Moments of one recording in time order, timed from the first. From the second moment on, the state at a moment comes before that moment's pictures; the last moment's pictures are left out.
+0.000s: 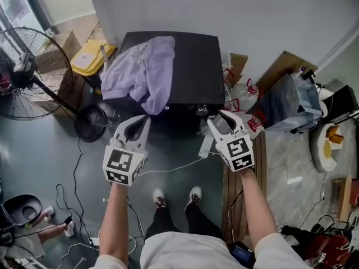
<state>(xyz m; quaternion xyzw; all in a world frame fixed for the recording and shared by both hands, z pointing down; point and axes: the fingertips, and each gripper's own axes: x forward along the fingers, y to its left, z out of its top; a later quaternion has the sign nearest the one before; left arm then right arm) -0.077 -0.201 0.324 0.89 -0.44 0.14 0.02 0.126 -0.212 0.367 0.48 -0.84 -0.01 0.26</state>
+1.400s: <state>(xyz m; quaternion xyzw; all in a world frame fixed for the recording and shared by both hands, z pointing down) -0.049 -0.189 0.506 0.88 -0.42 0.18 0.11 0.143 -0.302 0.578 0.55 -0.79 0.05 0.28</state>
